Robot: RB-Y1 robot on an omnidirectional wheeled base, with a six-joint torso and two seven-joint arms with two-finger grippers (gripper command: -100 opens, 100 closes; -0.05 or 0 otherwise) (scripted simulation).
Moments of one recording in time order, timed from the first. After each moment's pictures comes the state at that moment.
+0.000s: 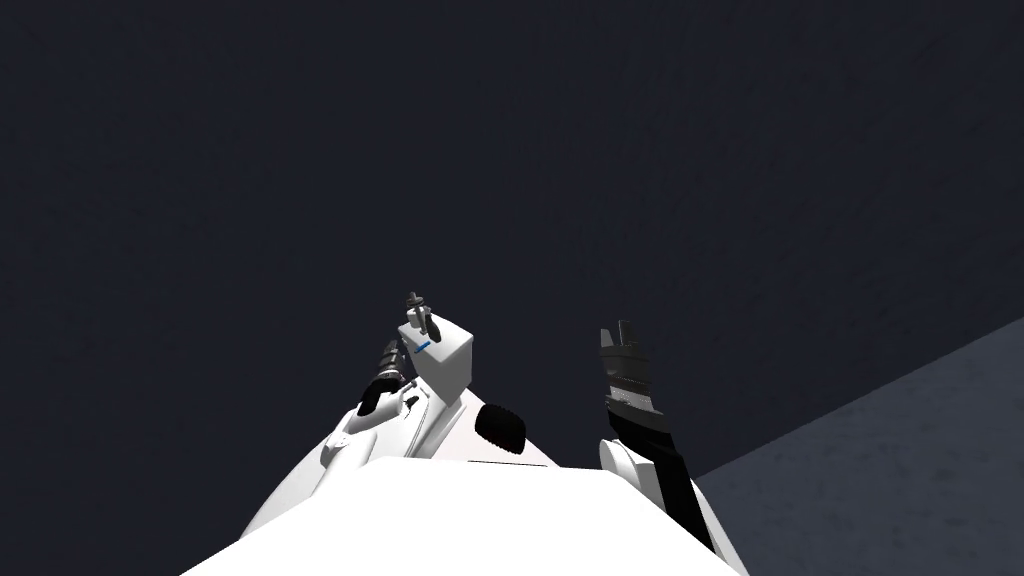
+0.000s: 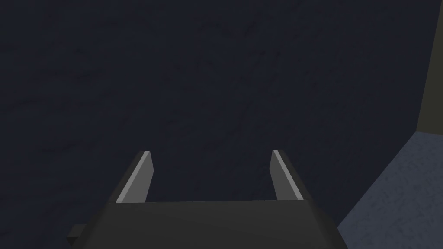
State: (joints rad) left arm -0.12 0.15 0.63 -1.12 -0.10 -0.26 0.20; right arm 0.55 0.05 -0.02 -2.26 -0.02 -0.47 0.04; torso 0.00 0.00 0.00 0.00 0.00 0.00
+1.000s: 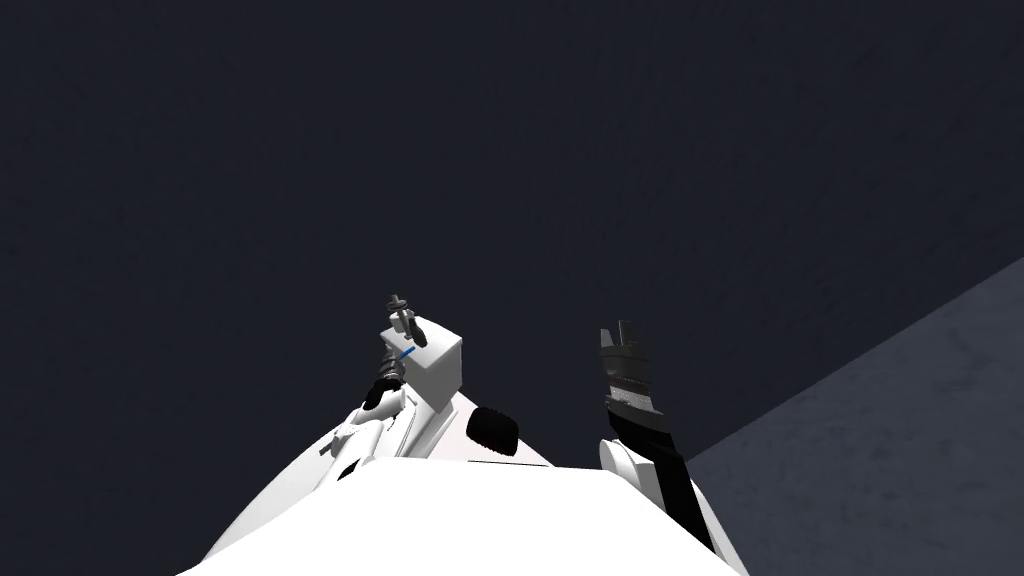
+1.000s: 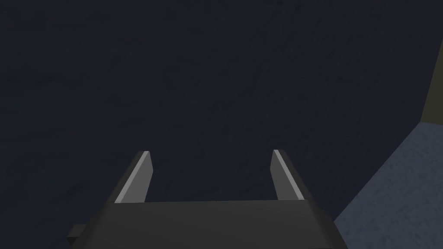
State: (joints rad) left arm -0.25 0.18 0.76 -0.88 -0.14 -0.22 0.26; right arm 0.55 0.05 -0.02 -2.26 -0.02 -0.47 0.04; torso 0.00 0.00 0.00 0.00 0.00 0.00
